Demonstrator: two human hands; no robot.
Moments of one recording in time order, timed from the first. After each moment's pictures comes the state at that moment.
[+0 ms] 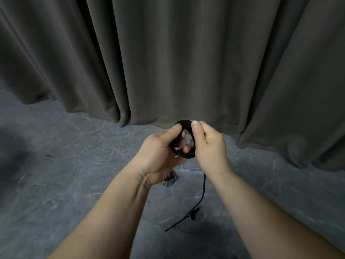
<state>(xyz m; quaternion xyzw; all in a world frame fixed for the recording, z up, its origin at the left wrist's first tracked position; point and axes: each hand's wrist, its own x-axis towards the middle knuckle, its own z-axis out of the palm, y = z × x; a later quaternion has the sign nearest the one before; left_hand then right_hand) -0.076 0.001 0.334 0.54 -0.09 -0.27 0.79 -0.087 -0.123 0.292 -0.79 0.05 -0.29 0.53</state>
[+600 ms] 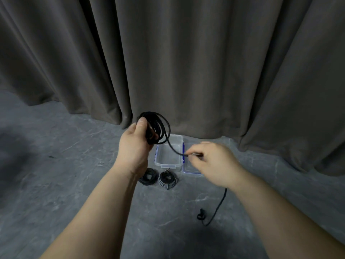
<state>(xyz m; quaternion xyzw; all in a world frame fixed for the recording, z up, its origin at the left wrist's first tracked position) -0.046 0.024 0.326 0.62 0.04 0.00 0.78 -0.109 -0.146 0.307 -0.96 -0.03 -0.07 0.28</state>
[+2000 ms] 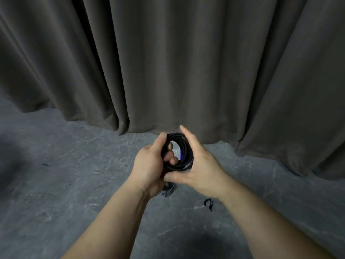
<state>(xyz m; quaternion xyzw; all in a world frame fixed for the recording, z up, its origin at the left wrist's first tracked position) -0.068 -0.004 0.320 0.54 0.01 -0.20 0.82 -0.105 -0.133 0.304 -0.88 -0.05 -0.05 0.47</state>
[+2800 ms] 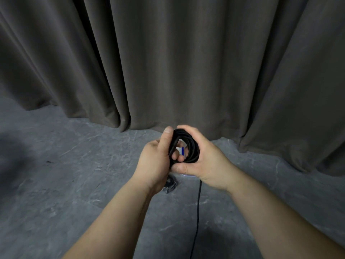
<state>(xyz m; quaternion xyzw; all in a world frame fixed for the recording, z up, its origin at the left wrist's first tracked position) -0.071 -0.007 0.316 0.63 -0.04 -0.14 0.76 -0.103 -0.141 0.308 -0.79 -0.10 -0.04 0.61</state>
